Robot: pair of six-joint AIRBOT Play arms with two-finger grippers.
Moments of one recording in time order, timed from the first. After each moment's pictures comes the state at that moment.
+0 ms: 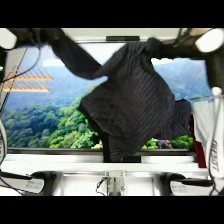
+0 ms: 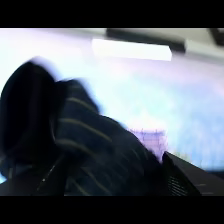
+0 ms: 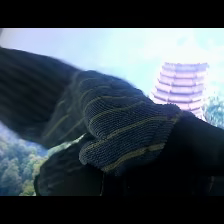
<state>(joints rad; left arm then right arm) -0.16 -1.61 1.98 1.35 -0.98 -1.75 0.12 -1.52 1.80 -0.99 1.06 1.51</state>
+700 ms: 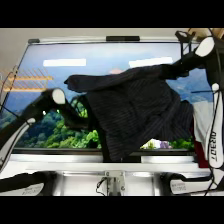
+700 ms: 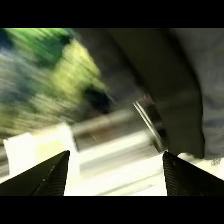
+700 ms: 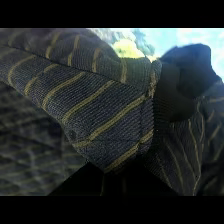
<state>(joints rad) -0.42 -1.39 1.08 1.12 -1.39 -1.68 0.01 -1.56 1.80 -1.31 1.40 1.47</state>
